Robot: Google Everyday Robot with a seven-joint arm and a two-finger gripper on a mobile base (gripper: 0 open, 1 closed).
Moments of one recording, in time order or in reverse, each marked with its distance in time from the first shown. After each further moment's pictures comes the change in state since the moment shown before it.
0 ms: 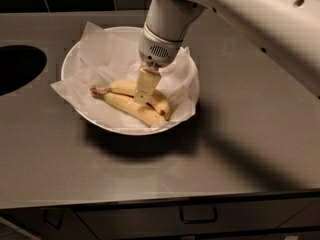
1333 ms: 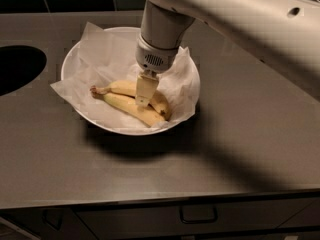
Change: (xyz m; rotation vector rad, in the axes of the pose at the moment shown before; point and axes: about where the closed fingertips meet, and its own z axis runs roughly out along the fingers) arm 0.007 -0.002 0.006 0.115 0.088 0.049
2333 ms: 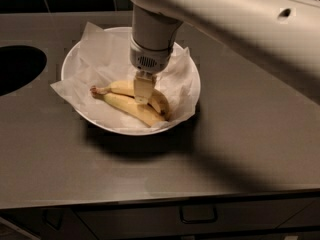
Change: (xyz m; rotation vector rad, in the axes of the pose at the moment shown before) arm -0.001 0.001 -0.005 0.075 0.074 0.003
